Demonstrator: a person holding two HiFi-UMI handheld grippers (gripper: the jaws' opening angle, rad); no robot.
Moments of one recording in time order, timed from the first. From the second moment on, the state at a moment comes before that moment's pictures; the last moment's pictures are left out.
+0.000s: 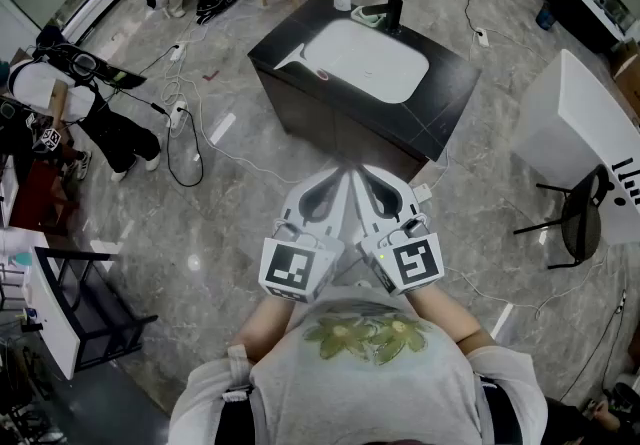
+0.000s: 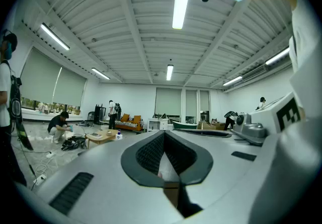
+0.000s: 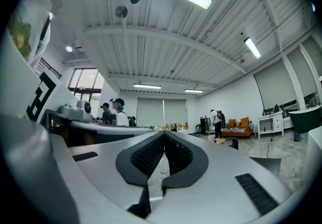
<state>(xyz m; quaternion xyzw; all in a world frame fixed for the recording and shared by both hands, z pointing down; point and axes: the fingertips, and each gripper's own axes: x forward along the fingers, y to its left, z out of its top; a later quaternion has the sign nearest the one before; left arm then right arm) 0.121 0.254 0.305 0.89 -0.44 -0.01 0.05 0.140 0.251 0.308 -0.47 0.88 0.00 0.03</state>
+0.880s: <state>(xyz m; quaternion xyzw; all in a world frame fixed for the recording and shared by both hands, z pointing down) 0.057 0.181 0.327 0.88 -0.46 -0.02 0.08 0.077 0.180 0.327 -0.45 0.89 -0.01 0.01</state>
